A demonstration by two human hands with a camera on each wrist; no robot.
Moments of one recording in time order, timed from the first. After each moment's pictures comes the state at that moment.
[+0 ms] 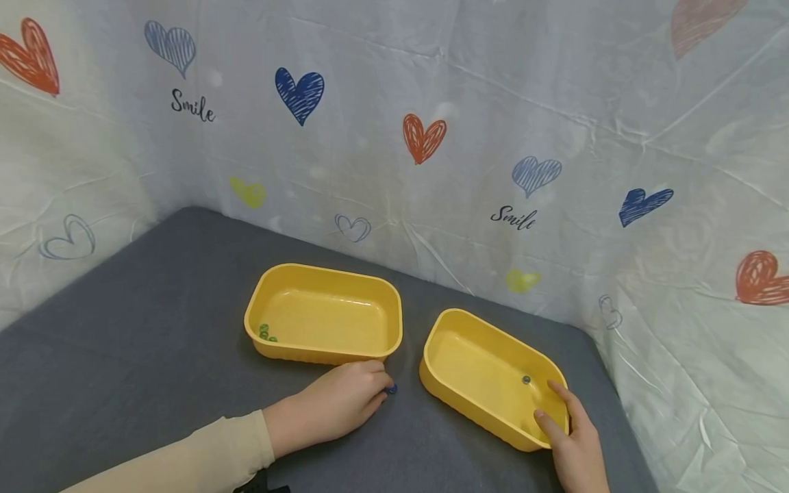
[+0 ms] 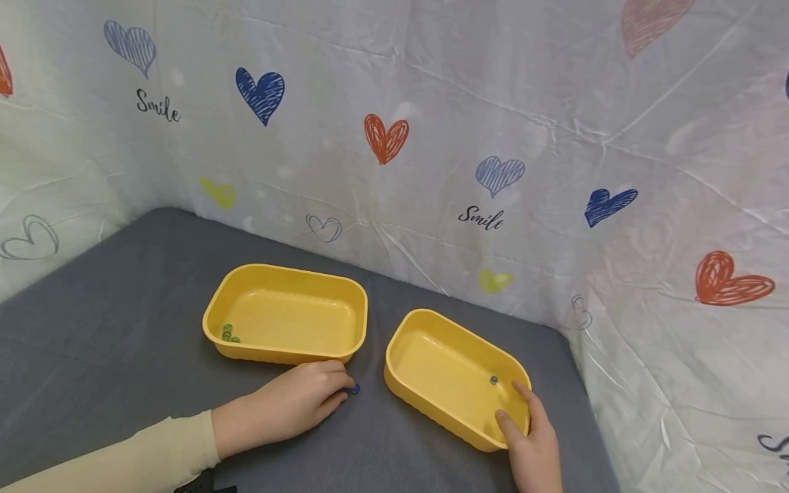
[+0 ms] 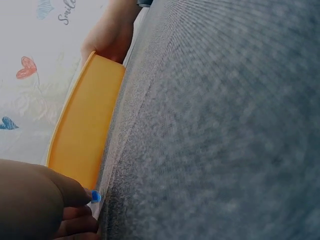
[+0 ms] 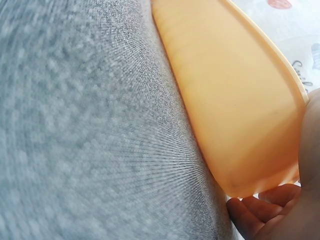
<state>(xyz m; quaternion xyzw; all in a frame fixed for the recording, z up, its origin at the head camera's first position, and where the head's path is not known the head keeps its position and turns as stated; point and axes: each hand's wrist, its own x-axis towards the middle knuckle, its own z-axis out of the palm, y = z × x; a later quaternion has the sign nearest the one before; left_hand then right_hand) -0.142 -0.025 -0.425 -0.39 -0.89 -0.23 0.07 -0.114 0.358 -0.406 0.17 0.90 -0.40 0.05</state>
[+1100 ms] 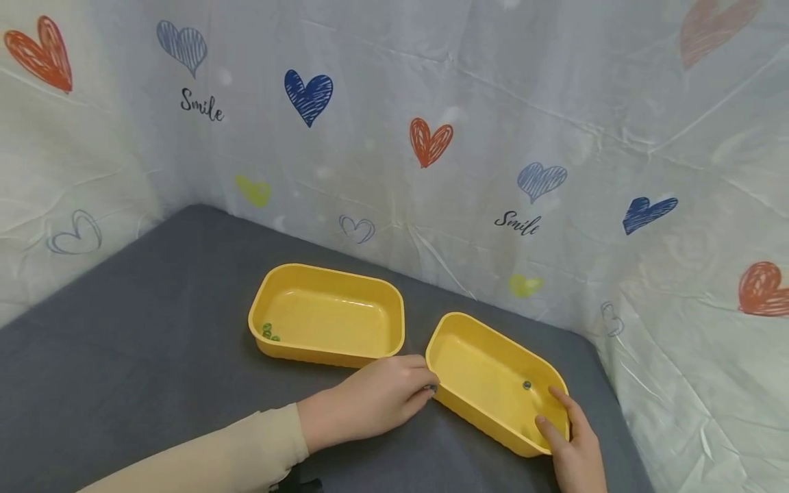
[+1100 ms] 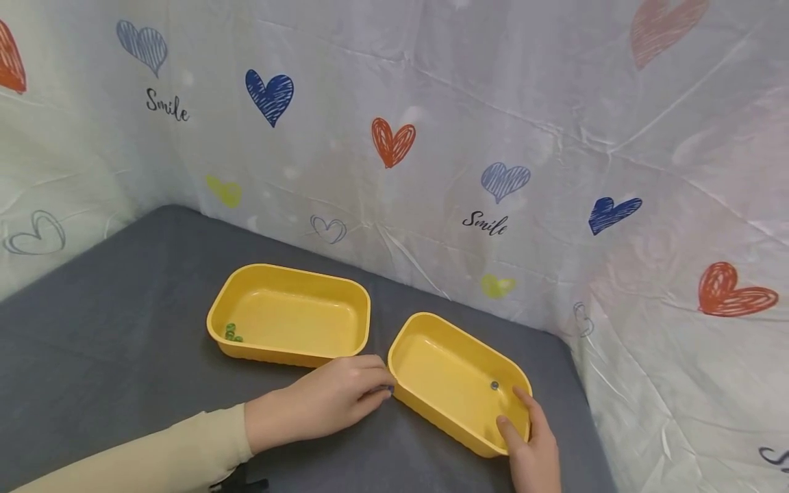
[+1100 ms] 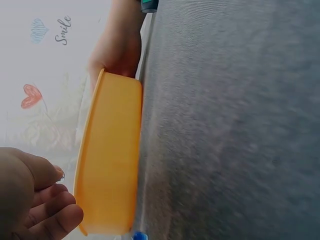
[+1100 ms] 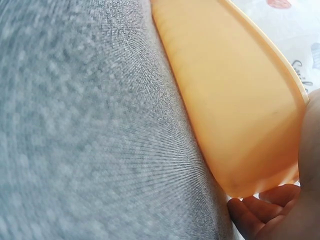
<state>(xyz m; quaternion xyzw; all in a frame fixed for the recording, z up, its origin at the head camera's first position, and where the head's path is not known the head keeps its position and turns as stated) -0.142 0.013 -0.388 -0.45 -0.83 -0.29 0.14 -0.113 0.359 -0.407 0.18 0.89 -0.41 0.05</state>
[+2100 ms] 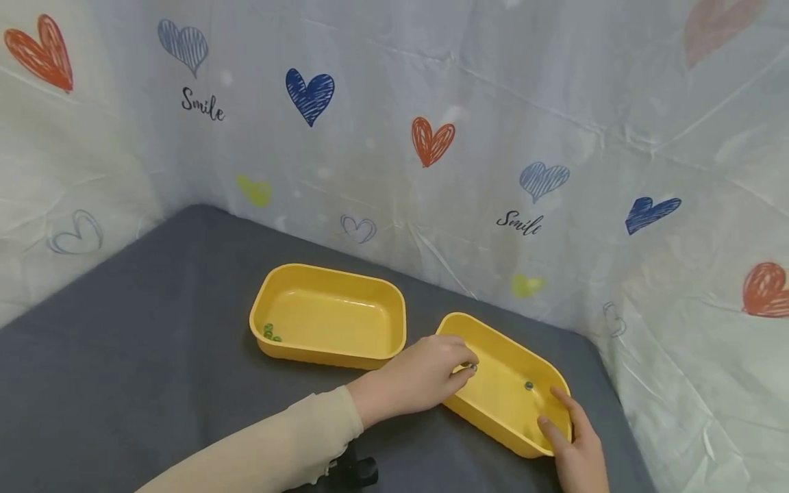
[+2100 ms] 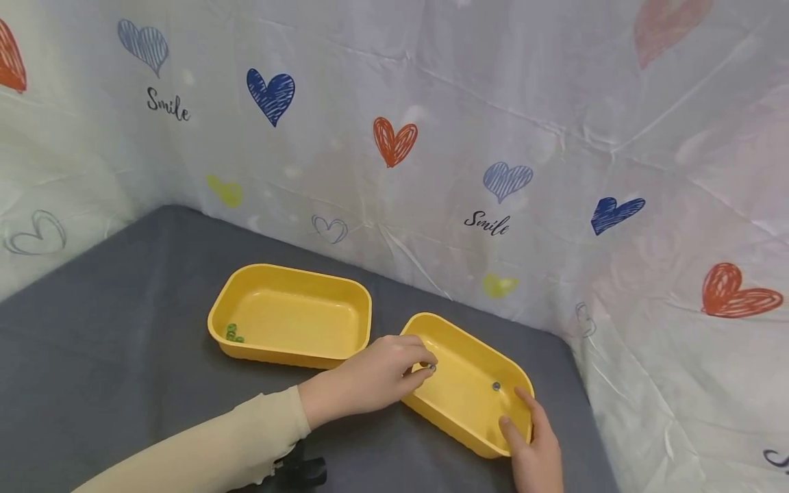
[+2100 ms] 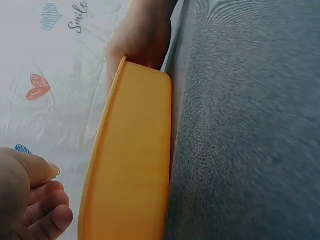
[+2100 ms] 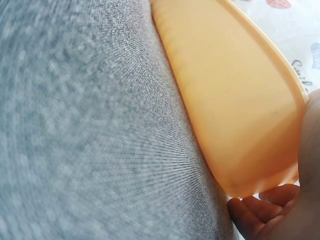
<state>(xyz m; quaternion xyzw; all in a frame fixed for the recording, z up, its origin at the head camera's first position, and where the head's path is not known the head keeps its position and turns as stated) -0.172 0.059 -0.374 -0.43 -0.83 -0.33 0.12 -0.114 0.360 -0.409 0.18 0.89 -0.41 0.05</state>
